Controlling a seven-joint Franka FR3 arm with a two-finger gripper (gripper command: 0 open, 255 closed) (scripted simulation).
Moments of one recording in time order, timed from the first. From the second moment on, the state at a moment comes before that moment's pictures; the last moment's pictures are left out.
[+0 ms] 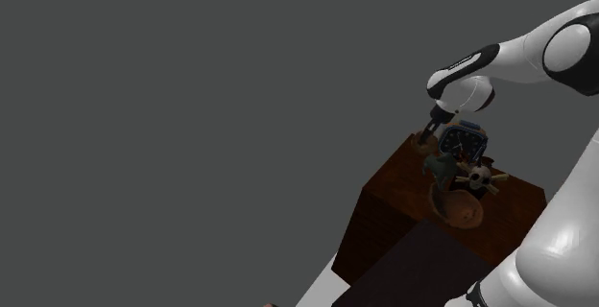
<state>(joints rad) -0.18 0.17 -0.62 -2.15 0.30 2.42 -1.21</state>
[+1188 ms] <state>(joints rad) -0.39 -0.35 -0.73 -2.61 -0.13 2.46 -1.21</state>
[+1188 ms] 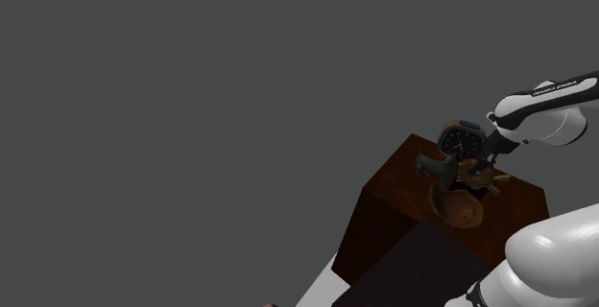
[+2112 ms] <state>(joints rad) -0.25 -0.14 -0.86 -2.66 0.08 2.68 -1.39</state>
